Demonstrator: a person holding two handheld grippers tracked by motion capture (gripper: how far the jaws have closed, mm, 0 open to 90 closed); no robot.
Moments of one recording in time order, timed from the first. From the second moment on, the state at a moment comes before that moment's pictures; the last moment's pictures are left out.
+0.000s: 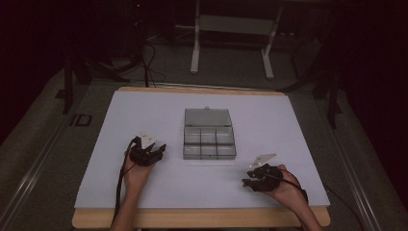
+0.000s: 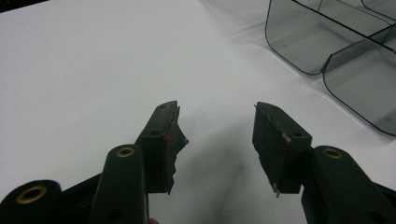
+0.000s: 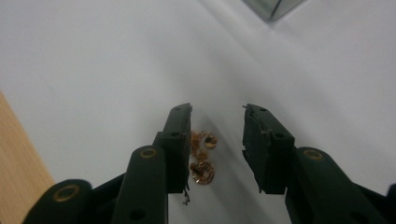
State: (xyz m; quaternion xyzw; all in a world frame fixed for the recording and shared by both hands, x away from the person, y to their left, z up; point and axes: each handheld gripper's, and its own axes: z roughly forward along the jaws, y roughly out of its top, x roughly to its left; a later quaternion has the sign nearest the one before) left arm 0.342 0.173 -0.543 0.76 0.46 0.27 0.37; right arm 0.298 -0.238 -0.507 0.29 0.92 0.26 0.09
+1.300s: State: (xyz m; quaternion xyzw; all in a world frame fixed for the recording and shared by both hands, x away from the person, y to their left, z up) left arm 0.343 0.170 -0.543 0.77 0.45 0.27 0.36; right arm 0.316 -0.217 -0.504 0.27 0.95 0.15 0.04
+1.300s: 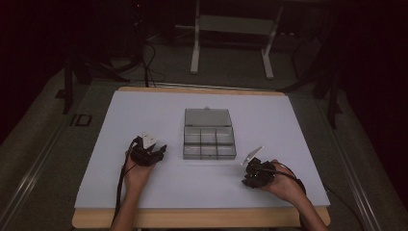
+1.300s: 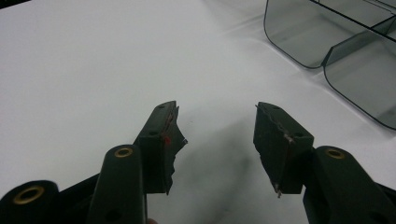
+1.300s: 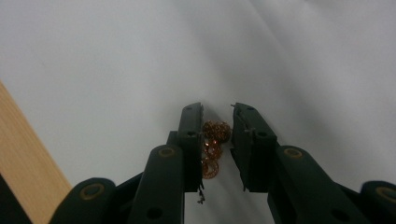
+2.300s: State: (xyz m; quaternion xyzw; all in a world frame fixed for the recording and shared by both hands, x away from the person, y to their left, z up) left arm 0.344 0.168 -0.544 0.77 0.45 0.27 0.36; right arm 0.329 -0.214 -0.492 0.28 0.95 0.15 0.04
